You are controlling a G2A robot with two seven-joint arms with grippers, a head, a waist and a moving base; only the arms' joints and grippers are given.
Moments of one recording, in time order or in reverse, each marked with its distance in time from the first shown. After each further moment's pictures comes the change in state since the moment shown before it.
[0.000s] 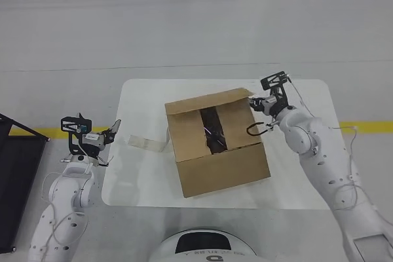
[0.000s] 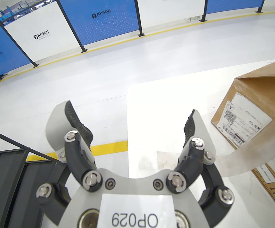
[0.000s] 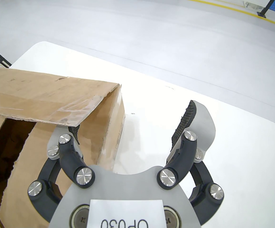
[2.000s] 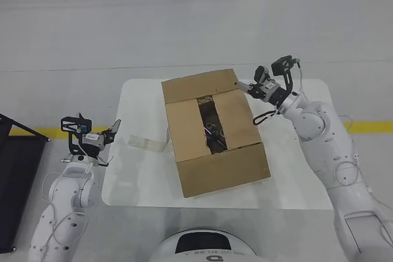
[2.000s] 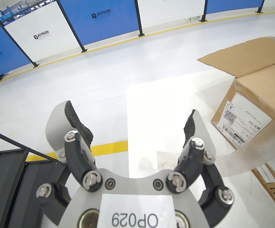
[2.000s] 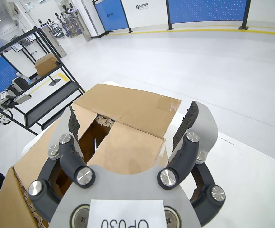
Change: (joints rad) left arm 0.000 0.000 0.000 0.000 0.000 0.000 0.000; right arm 0.127 -0.063 0.021 0.240 0.307 -0.511 -0.115
